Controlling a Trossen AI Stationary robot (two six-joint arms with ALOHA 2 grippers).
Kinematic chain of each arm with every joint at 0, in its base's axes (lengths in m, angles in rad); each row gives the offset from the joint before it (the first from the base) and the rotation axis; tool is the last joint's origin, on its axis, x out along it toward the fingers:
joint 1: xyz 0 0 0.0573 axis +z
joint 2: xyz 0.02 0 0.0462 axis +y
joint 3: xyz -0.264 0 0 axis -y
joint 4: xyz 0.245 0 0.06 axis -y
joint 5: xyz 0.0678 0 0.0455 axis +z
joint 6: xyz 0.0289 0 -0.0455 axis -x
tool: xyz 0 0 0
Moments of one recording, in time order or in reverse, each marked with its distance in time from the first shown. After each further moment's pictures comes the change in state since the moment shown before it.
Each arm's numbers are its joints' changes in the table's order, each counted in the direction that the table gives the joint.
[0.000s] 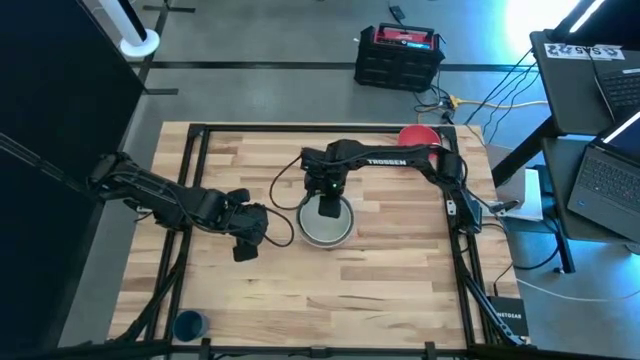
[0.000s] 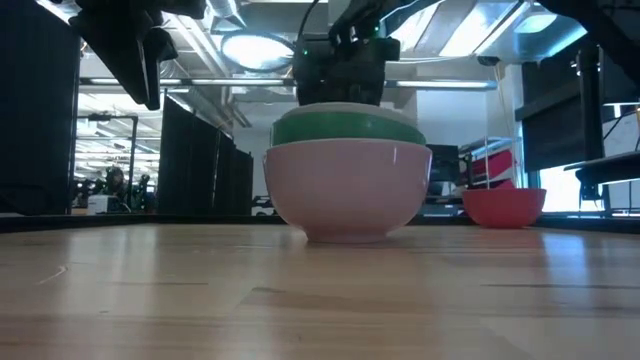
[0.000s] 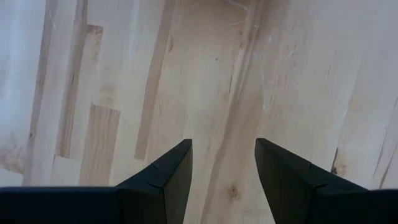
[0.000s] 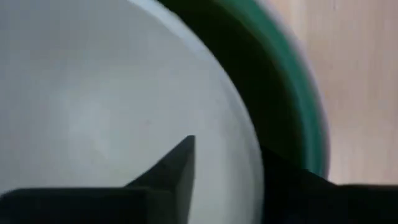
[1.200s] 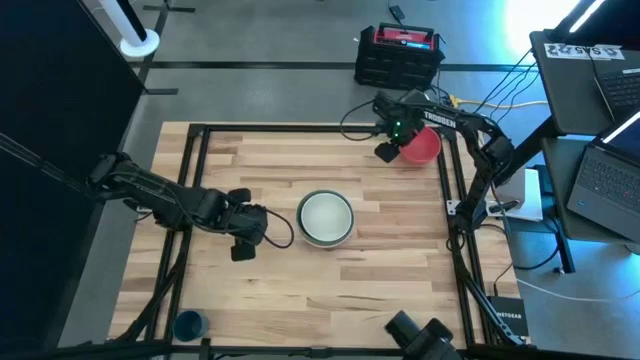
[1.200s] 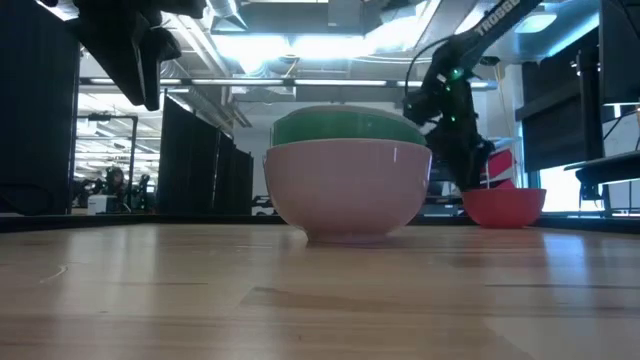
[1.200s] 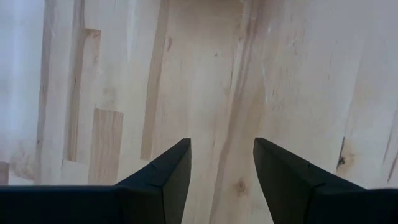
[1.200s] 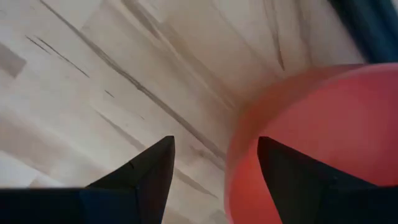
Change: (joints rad) left arm -0.003 -0.003 0.000 -0.010 0.000 -0.064; right arm -0.614 -0.307 -0.439 -0.058 -0.386 -0.030
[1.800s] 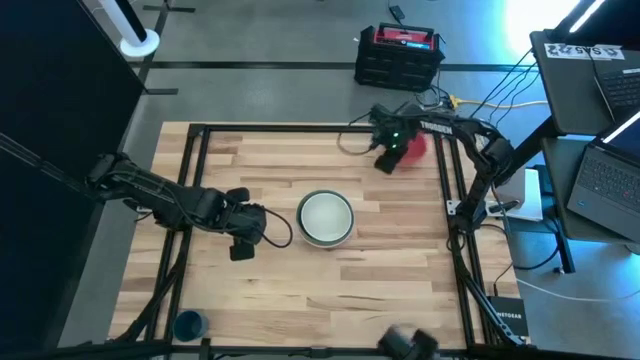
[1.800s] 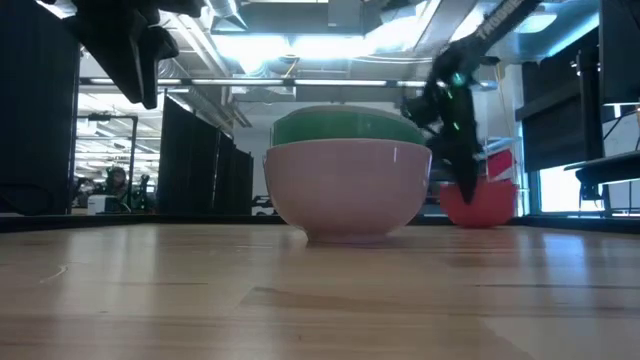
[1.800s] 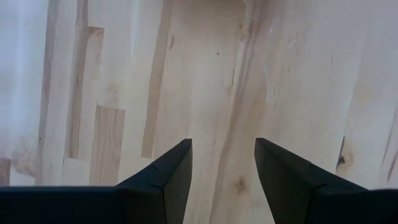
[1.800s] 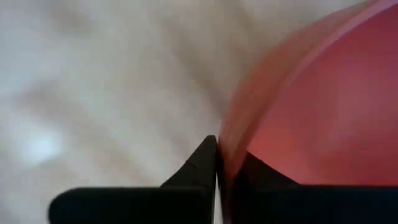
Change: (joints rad) left arm 0.004 -0.009 0.000 -0.014 0.000 0.016; right arm 0.115 -0.028 -0.080 0.075 0.063 0.123
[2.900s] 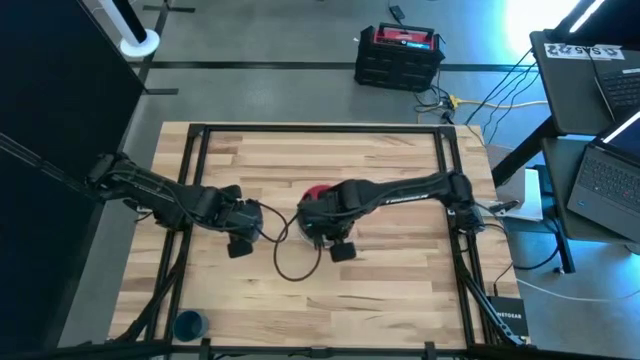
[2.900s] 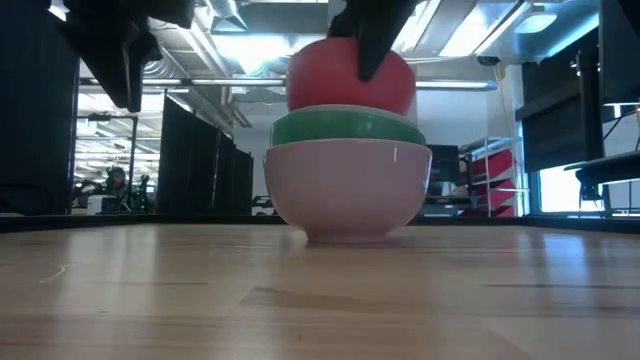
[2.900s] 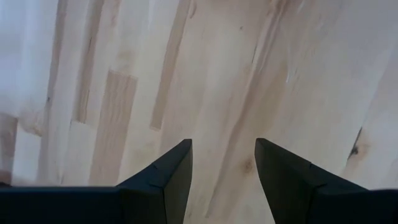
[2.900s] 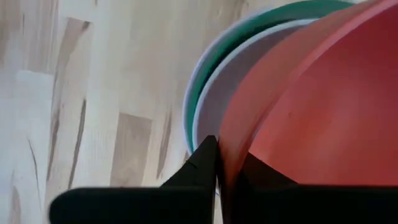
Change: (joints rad) left arm 0.010 -0.009 0.000 -0.099 -0.001 0.101; right arm 0.867 0.292 0.778 -0.282 0.017 -0.114
